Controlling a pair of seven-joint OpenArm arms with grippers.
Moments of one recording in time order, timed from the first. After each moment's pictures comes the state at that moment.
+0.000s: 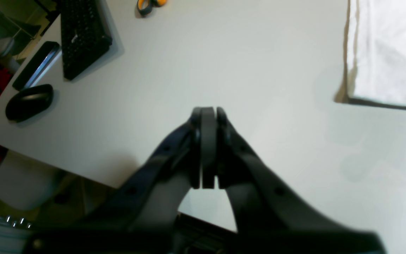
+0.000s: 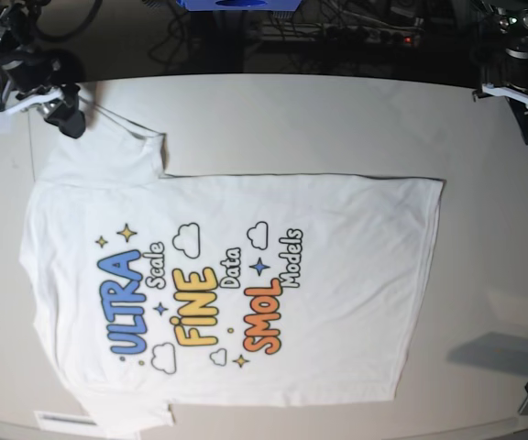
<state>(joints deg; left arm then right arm) 37.8 -11.3 -45.8 105.3 -9.4 -16.6 9.1 -27.5 -1.0 41.9 96.9 51.9 25.6 -53.6</state>
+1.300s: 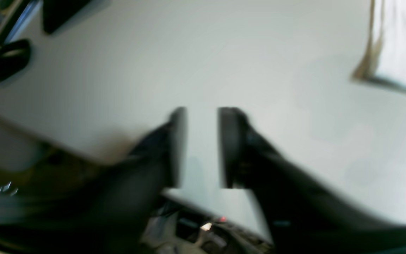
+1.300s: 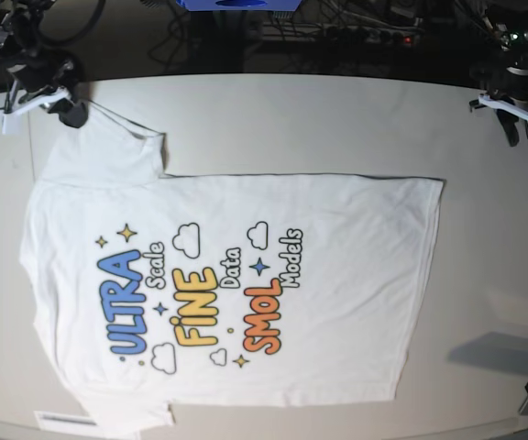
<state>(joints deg) 31.7 -10.9 -45.7 105.3 -11.5 -16.6 24.7 -26.2 -1.2 41.7 96.1 51.0 25.1 -58.2</state>
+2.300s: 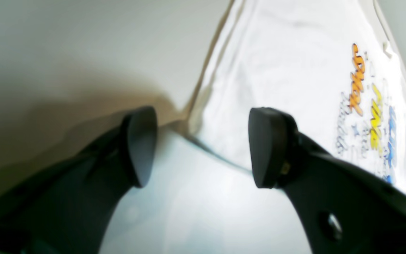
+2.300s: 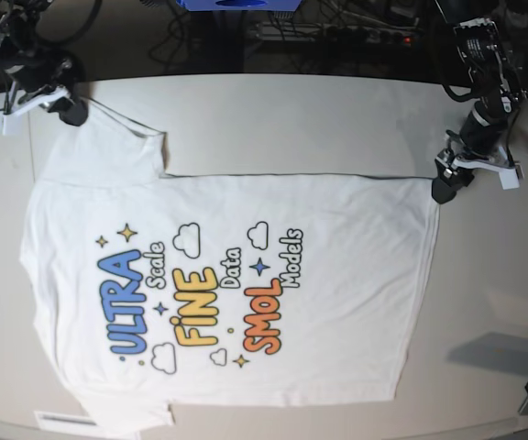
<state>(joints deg) 14.6 -17.4 -33.2 80.2 -56.9 -16.7 39.2 -26.2 -0.2 41.5 96.1 51.4 25.2 -60.3</state>
